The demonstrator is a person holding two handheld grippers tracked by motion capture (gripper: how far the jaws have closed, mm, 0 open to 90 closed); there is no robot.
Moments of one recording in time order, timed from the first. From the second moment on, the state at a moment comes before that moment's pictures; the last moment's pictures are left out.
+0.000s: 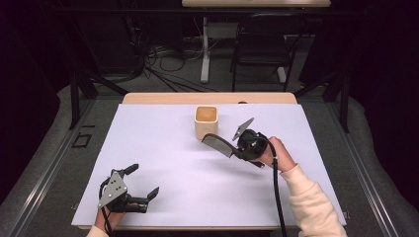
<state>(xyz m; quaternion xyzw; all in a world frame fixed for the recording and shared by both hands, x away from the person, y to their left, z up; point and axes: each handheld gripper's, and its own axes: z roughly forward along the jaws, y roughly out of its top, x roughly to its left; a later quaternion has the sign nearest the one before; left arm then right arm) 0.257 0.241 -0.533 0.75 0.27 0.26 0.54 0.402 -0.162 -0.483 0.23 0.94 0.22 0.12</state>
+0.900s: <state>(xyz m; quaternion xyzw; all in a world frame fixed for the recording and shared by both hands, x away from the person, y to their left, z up) 0.257 0.240 -0.533 0.75 0.27 0.26 0.54 0.403 -0.180 -0.476 0.25 0.92 0.26 0.12</state>
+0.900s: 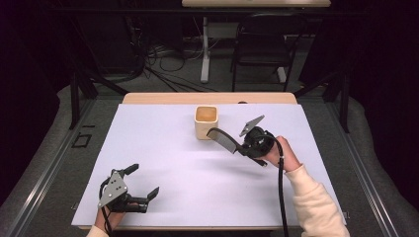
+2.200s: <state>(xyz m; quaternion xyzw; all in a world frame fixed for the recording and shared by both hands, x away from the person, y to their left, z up) 0.258 0.240 -0.534 0.76 0.27 0.26 0.54 0.404 -0.187 -0.466 0.28 0.89 0.31 0.16</state>
